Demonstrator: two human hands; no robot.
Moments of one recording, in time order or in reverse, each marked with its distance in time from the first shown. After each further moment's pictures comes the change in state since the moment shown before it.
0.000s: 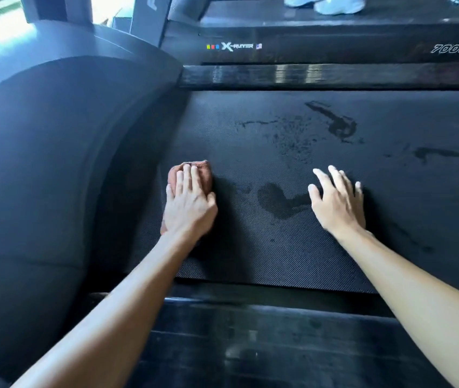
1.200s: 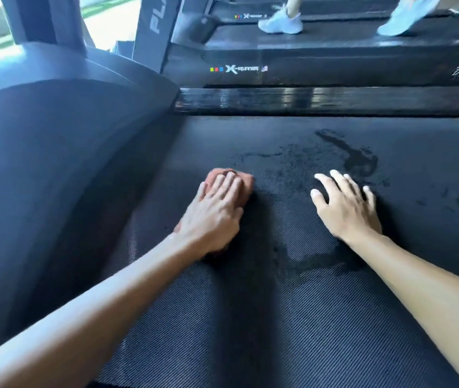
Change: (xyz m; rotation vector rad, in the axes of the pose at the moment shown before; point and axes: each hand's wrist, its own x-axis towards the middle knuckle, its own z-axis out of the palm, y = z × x) left_hand 0.107 0.053 0.032 0.102 0.015 0.403; right_hand 0.118 0.002 0.024 -0.031 -0.084 -0.042
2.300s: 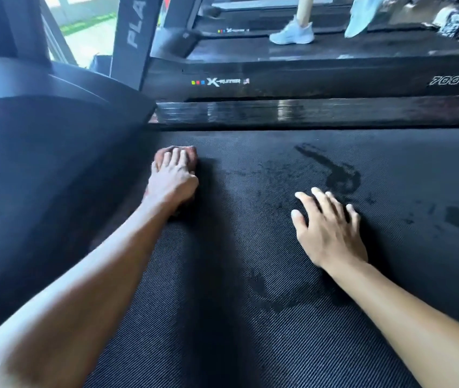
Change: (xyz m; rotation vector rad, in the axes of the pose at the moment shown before) left_hand 0.152 -0.083 0.029 -0.061 0.077 -0.229; right_hand -0.001 0.000 0.008 -0.074 0.093 -0.035
